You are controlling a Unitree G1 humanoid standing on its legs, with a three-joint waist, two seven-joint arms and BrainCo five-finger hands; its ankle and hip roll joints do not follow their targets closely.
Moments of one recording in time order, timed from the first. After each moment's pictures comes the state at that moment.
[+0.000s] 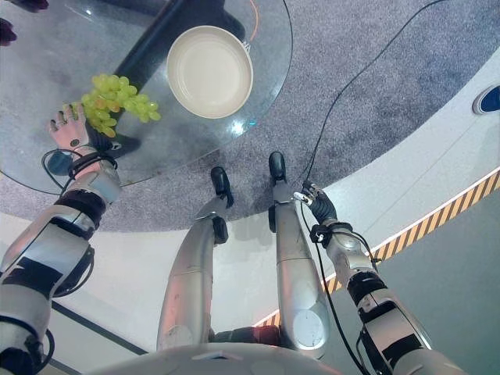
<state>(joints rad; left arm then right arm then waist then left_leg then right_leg) -0.94 0.63 -0.59 1.11 0.27 0.46 0.66 -0.37 -0.35 0.39 0.78 0.71 -0.22 0.09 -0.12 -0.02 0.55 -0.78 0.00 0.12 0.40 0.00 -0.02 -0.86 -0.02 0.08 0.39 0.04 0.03</state>
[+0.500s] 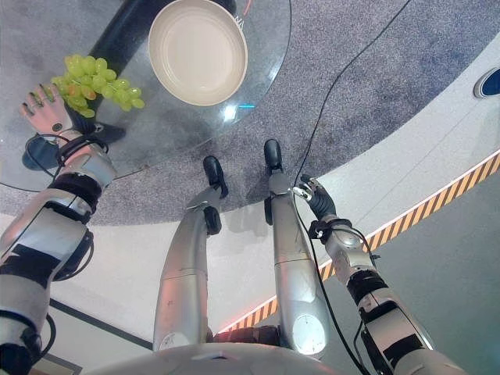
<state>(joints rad) -1.06 0.65 -0.59 1.15 0.23 0.56 0.72 -0.37 -0.37 0.39 0.72 0.73 -0.24 0.10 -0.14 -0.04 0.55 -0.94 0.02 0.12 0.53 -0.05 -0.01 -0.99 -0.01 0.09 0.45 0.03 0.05</state>
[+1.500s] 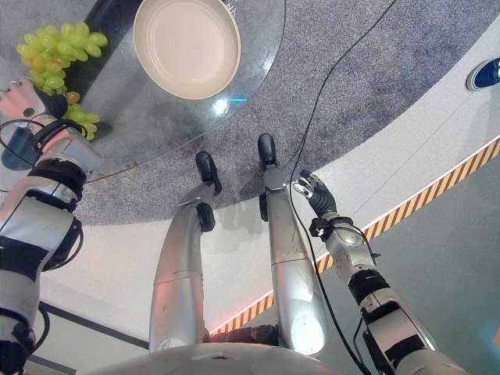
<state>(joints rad) -1.12 0.70 -0.58 1.16 0.24 0.61 0.71 -0.36 -0.37 0.39 0.69 0.77 -0.25 0.12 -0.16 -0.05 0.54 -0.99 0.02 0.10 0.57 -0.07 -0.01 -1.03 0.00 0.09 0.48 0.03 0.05</state>
